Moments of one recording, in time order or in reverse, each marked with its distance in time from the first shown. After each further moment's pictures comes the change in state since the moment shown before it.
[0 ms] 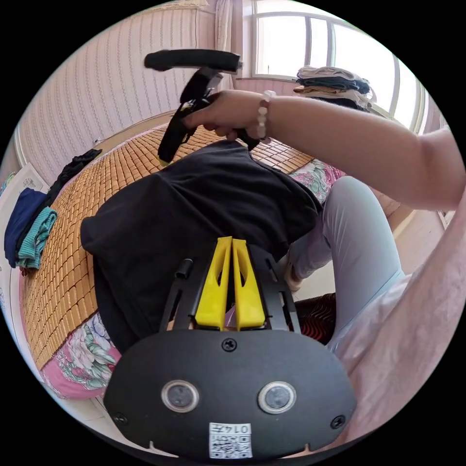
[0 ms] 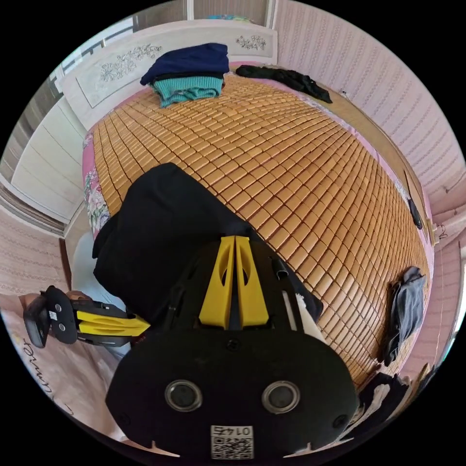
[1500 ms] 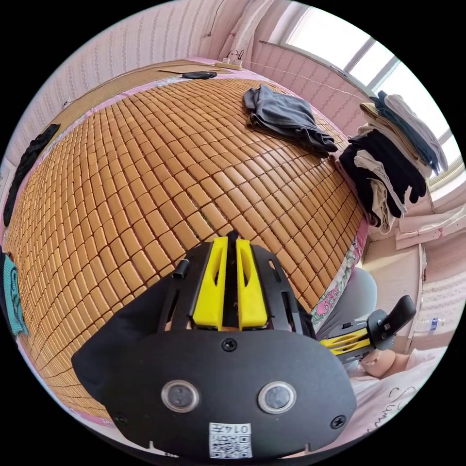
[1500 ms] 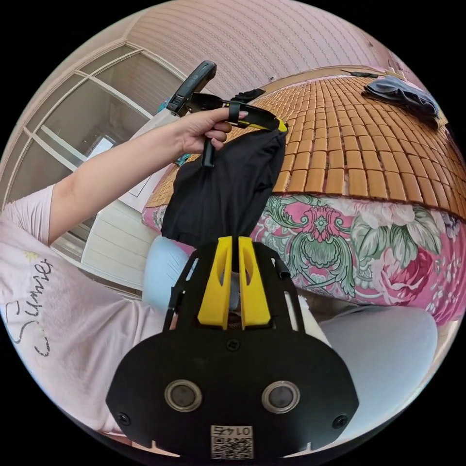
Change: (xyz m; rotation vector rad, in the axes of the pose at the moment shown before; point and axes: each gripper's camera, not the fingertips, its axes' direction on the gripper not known) left arm -0.067 -0.317 0.218 -0.286 0.184 -0.139; right arm 0.135 0.456 -0.044 0.278 -0.492 0.465
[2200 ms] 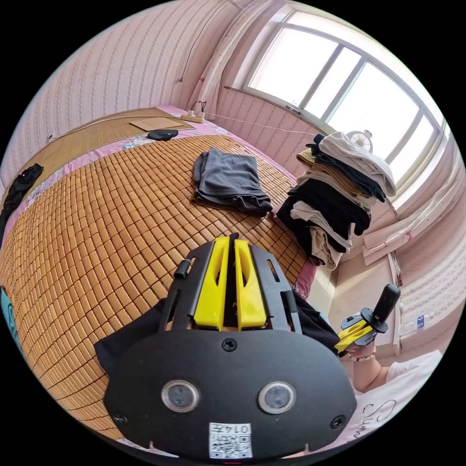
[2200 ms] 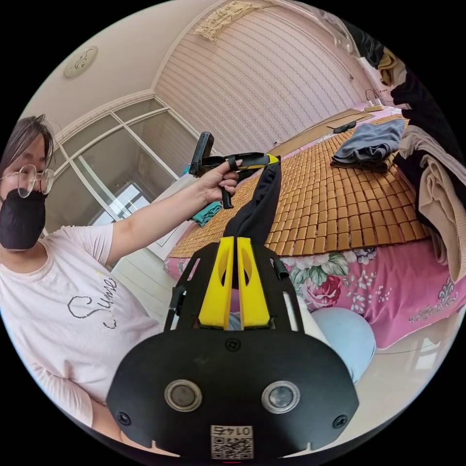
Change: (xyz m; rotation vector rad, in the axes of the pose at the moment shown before) left arm 0.045 -0.033 -0.074 0.251 0.144 0.112; right arm 0.024 0.027 -0.154 0.374 -0.068 -0.014
